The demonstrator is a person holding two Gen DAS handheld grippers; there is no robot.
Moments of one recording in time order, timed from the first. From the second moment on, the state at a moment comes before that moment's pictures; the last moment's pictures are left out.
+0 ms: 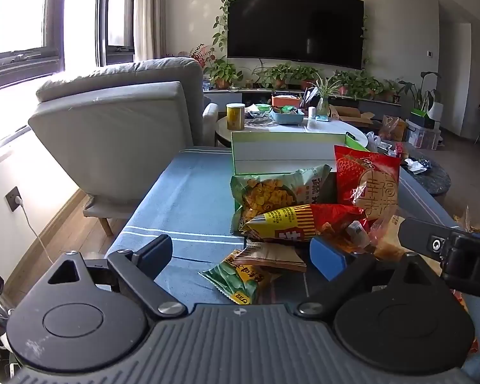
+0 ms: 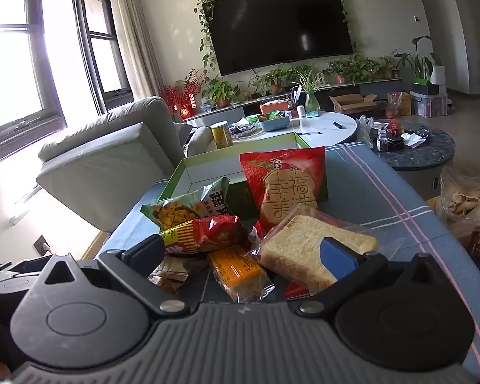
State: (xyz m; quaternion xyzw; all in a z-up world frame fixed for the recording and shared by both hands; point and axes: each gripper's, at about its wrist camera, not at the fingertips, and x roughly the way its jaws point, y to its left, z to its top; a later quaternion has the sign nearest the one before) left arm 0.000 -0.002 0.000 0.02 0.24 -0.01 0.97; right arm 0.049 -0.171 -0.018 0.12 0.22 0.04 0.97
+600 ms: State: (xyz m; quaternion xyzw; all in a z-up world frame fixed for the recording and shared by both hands) left arm 0.000 -0.006 -0.004 0.01 0.25 -0.03 0.97; right arm 0.046 -0.177 -0.014 0.14 0.20 0.04 0.97
